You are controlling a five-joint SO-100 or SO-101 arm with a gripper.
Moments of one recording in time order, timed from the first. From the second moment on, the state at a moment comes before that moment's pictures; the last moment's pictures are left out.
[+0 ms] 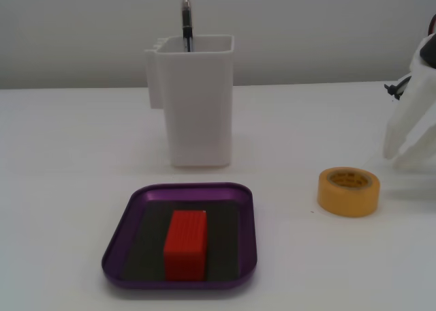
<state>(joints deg) -1.0 192.6 174.5 60.8 -2.2</state>
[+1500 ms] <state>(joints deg) -1.8 124.5 131.9 61.4 -2.5</state>
